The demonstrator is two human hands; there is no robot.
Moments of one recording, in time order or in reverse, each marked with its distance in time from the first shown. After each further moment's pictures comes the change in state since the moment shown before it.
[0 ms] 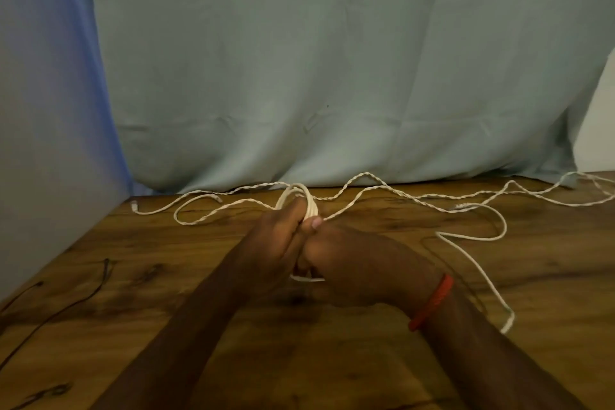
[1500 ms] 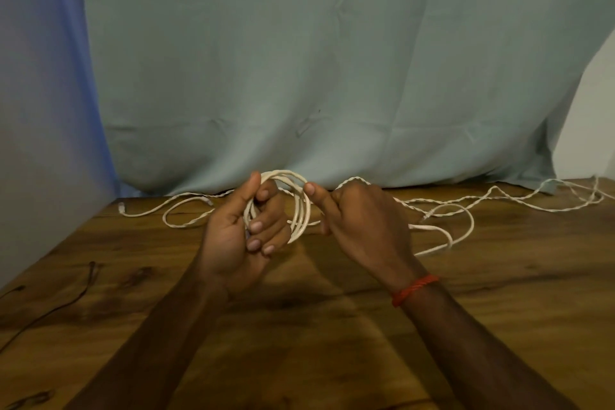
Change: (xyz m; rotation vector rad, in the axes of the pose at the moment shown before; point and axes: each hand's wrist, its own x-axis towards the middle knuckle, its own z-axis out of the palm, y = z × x) left_hand 0.011 0.011 -0.012 -1.655 -0.002 -0.169; right_hand 0.005 0.034 0.011 -0.016 0.649 0.679
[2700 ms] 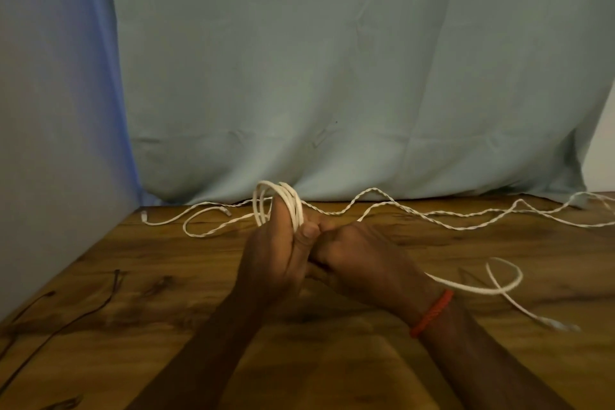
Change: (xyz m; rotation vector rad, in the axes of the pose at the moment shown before) left_hand -0.012 -0.021 -0.005 1.537 0.270 0.519; right_hand -0.007 -0.007 0.007 -0.044 -0.247 -0.749
